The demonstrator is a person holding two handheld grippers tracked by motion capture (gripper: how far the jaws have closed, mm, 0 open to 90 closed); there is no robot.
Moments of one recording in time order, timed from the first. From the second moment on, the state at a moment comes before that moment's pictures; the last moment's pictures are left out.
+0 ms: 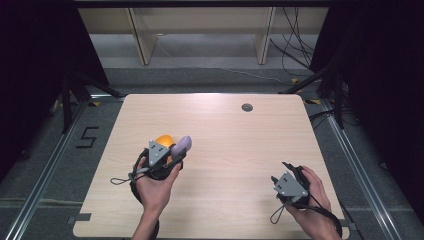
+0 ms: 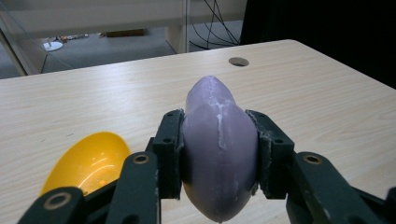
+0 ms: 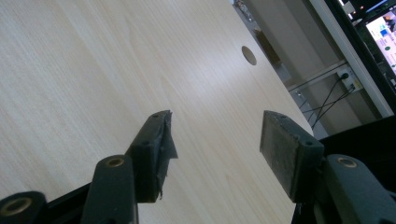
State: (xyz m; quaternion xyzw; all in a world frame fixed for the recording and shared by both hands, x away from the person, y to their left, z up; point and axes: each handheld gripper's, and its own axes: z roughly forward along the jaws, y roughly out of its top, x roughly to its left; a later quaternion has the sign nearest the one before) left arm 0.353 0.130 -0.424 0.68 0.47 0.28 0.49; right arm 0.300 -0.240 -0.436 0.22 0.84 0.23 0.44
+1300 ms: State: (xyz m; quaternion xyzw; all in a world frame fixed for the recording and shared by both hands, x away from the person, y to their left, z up) left arm 0.402 0.173 -0.477 0.65 0.56 0.32 0.41; right arm 0.303 -0.239 -0.438 0.22 0.84 0.23 0.43
